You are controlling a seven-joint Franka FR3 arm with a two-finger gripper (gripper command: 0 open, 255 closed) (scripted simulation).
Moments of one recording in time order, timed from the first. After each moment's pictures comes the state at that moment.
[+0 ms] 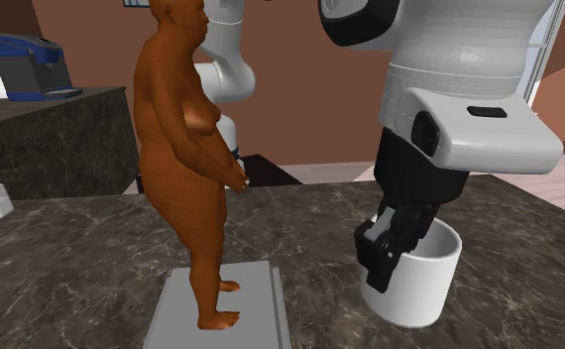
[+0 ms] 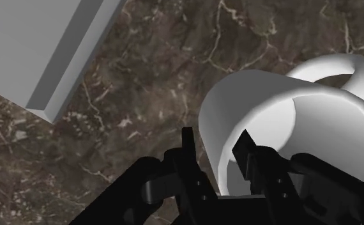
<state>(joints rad) 0.03 0.52 -0.07 -1.53 0.04 1.95 -0.27</state>
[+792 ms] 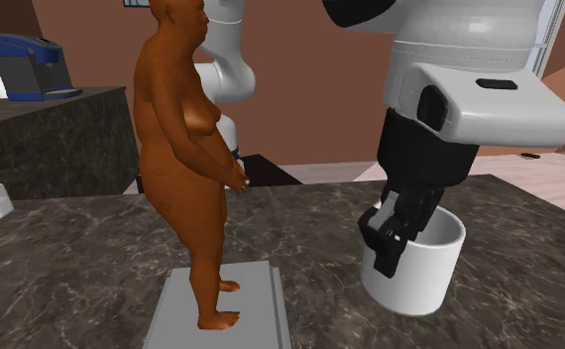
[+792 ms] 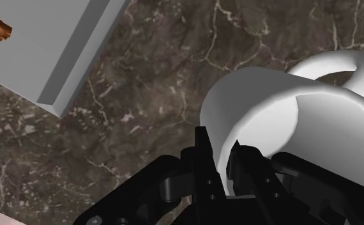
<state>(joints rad) 0.03 0.51 -0.07 -1.51 0.04 1.92 -0.27</state>
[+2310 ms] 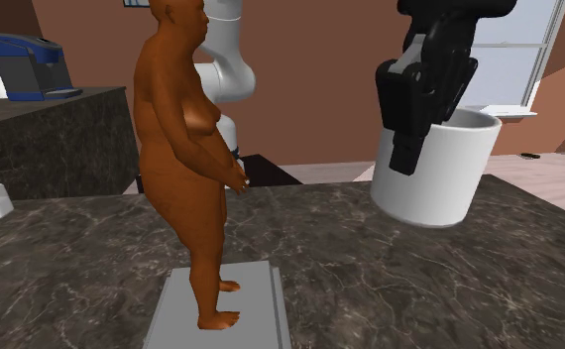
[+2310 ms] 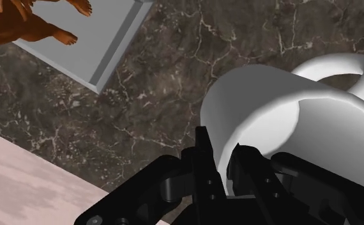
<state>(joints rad) 0.03 0.46 -0.08 -1.27 0.04 1.64 -0.26</state>
